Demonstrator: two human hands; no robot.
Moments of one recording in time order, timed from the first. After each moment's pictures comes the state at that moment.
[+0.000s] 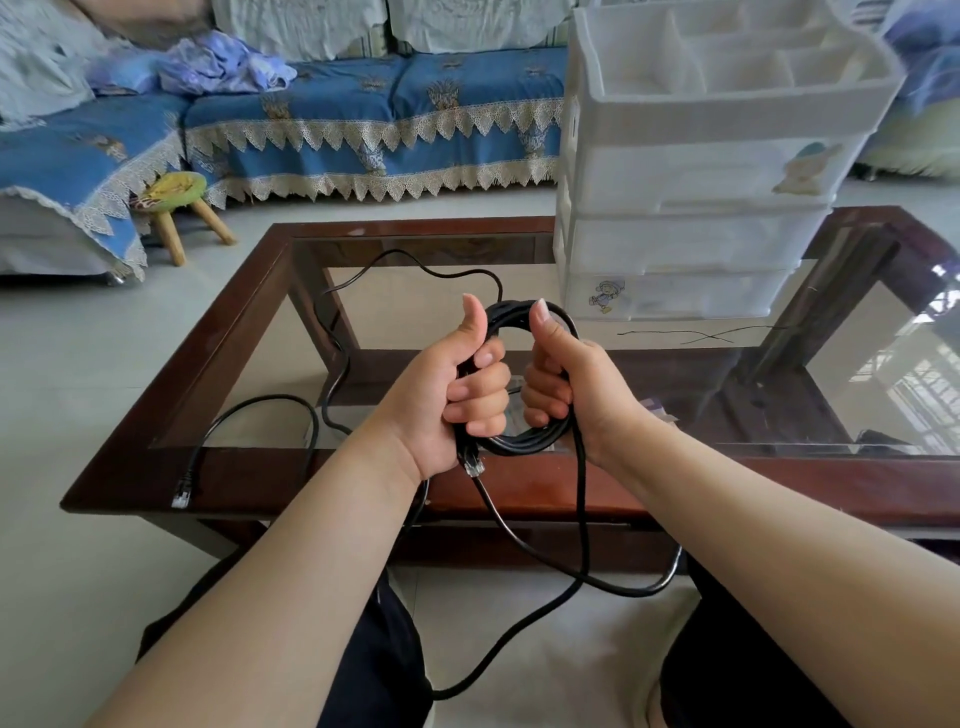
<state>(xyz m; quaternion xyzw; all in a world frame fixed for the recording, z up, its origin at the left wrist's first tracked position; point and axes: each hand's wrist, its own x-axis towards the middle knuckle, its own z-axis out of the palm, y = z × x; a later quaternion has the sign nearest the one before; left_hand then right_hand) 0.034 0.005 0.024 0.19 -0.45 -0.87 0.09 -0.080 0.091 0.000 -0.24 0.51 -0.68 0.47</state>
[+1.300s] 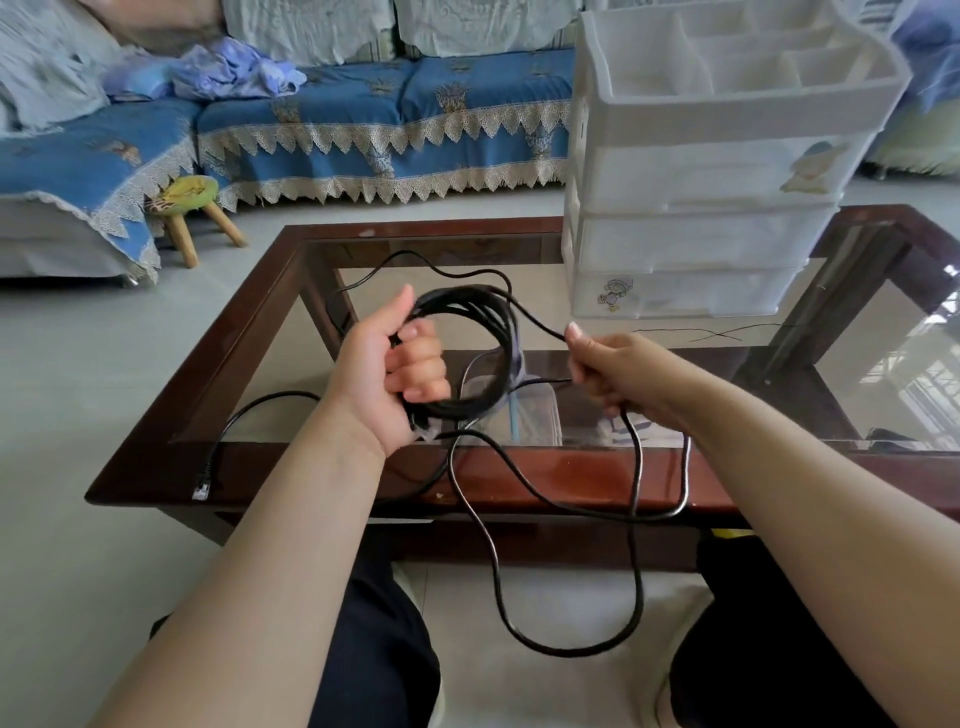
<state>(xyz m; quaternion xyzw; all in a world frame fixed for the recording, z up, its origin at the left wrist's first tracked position) 0.061 -0.027 0.032 0.27 -0.33 -0.88 0.21 -0.134 0.104 -0.006 -0.36 0.72 -0.43 0.42</state>
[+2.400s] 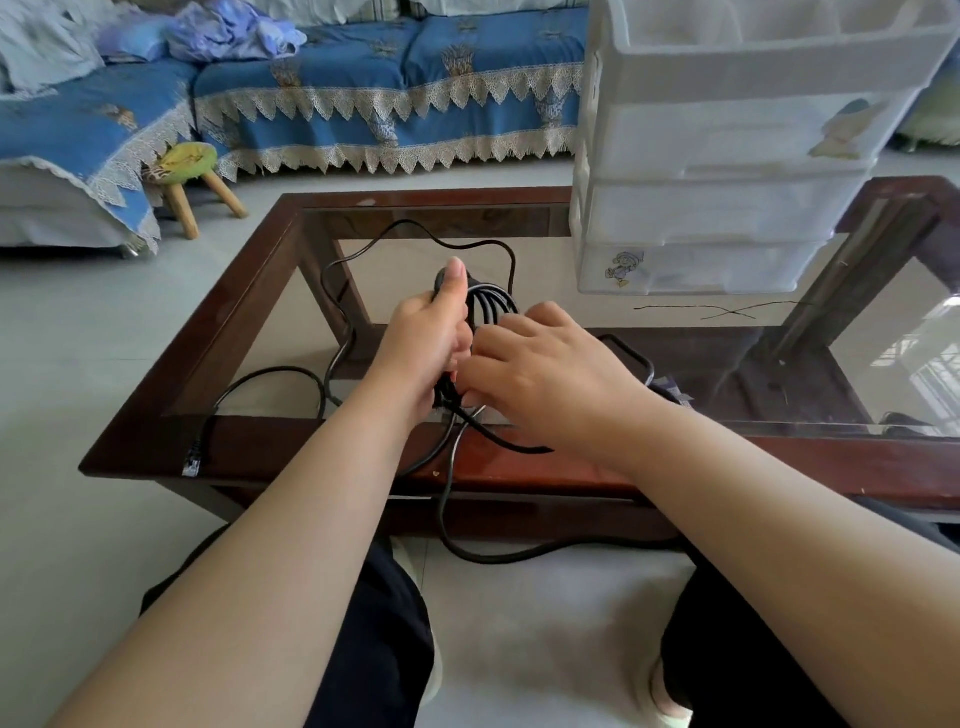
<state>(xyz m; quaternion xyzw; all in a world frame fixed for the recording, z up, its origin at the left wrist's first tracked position) 0.028 -0.015 0.013 0.37 -0.64 -0.63 0.25 -0.068 0.087 -0.003 -0.76 0.60 -0.13 -0.23</state>
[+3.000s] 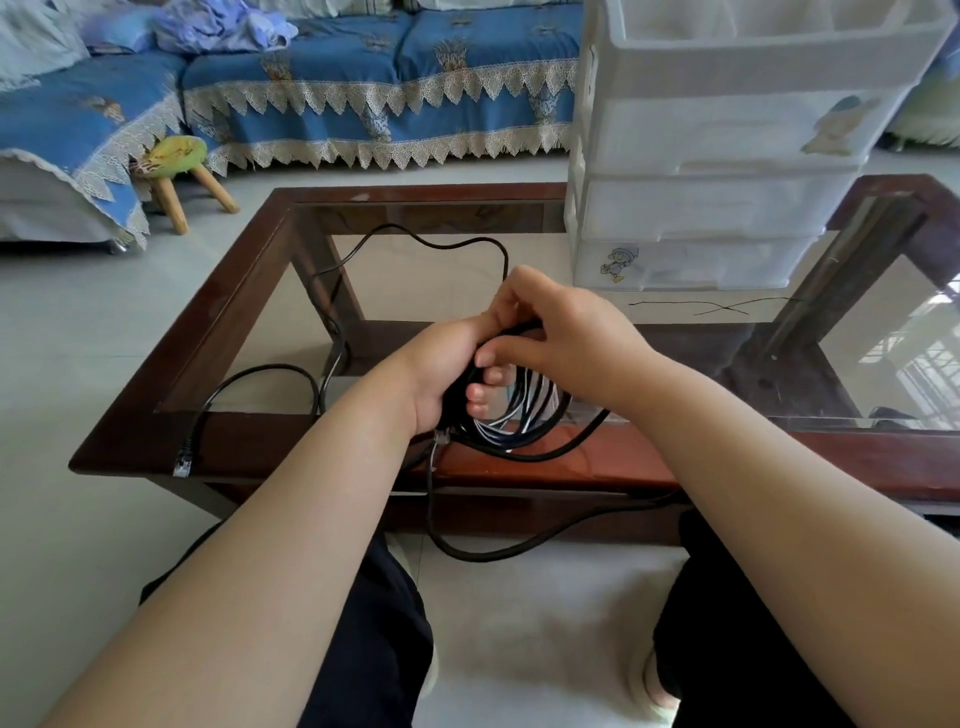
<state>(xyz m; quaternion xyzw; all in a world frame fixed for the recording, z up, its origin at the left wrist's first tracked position) 0.029 -0.004 0.016 0.31 -0.60 -0.74 0.01 -0.088 0.085 0.014 -0.61 0.72 -0.33 0.08</state>
